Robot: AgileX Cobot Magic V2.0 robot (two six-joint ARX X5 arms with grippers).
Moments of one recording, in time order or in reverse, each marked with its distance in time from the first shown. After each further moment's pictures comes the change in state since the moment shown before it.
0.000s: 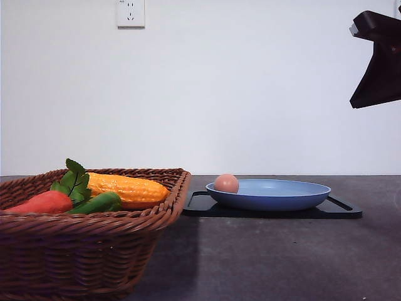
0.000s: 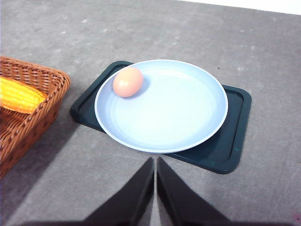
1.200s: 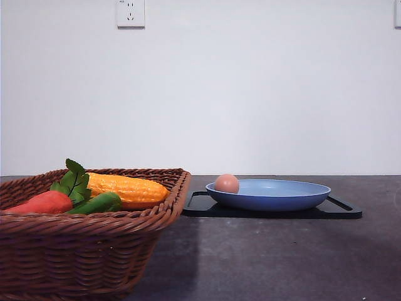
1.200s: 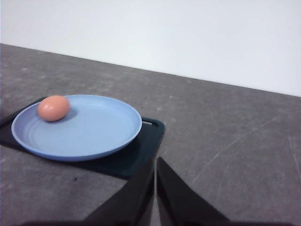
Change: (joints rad) left_arx 0.000 0.000 0.000 0.000 0.000 0.000; right_arx -0.426 -0.723 -0.414 0.025 -0.218 -0.229
